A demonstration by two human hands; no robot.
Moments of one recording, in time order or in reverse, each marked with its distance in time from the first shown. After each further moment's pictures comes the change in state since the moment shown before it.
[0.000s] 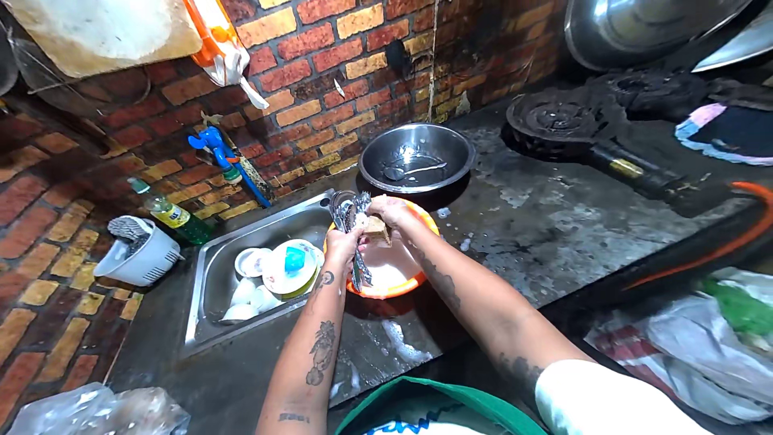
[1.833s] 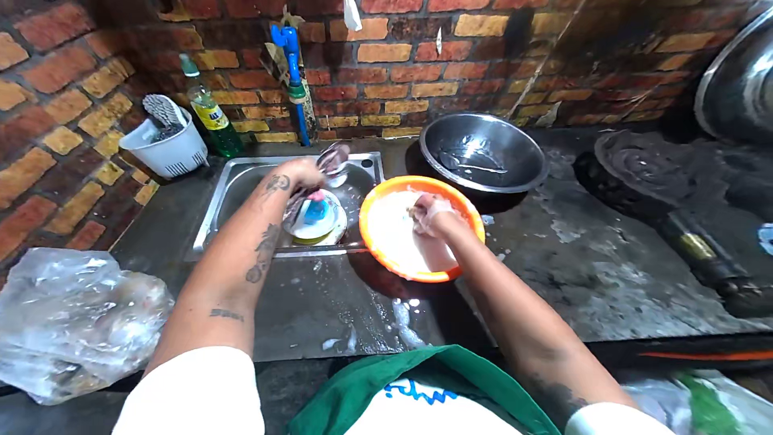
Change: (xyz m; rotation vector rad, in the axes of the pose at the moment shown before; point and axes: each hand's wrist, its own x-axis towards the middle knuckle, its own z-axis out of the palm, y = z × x) left_hand 0.066 0.048 -0.176 0.862 -0.167 -0.103; right_hand 0.003 0.032 0.005 -1.142 -0.104 -0.191
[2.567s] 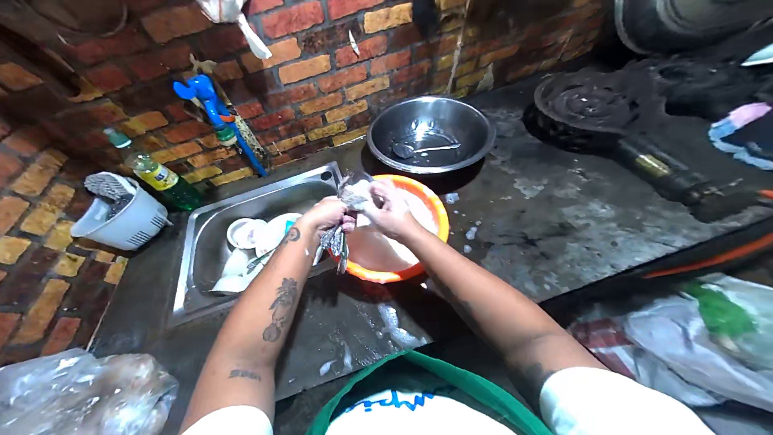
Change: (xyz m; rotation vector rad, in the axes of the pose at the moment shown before) left_hand -0.029 0.086 0.103 -0.706 -0.337 0.215; right_hand -0.039 -0.025 -0.006 0.837 0.362 -0.353
